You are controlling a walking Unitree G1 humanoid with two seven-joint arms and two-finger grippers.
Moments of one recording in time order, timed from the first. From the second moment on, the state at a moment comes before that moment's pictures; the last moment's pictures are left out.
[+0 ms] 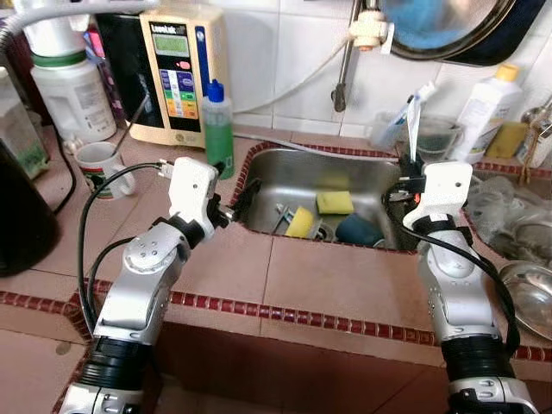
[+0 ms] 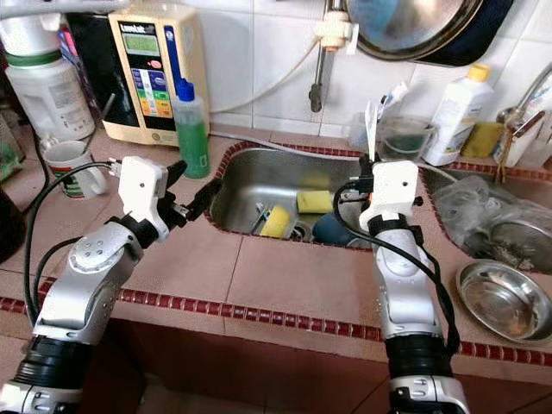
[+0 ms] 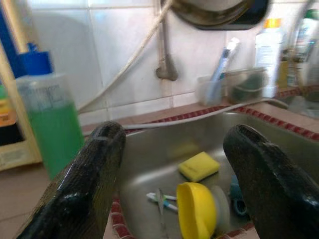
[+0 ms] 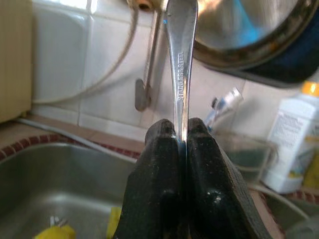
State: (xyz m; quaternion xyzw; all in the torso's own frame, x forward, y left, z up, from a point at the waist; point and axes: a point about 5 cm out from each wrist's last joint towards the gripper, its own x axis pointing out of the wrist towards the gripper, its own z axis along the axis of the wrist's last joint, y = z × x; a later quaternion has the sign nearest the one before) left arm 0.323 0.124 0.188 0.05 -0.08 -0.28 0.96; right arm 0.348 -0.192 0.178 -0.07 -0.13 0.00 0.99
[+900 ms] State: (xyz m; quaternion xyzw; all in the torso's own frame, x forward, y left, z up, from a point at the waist) left arm 0.285 0.083 0.193 0.04 -0.05 -0.41 0.91; right arm 0.364 -0.220 0.192 -0.07 -0.07 0.04 0.99
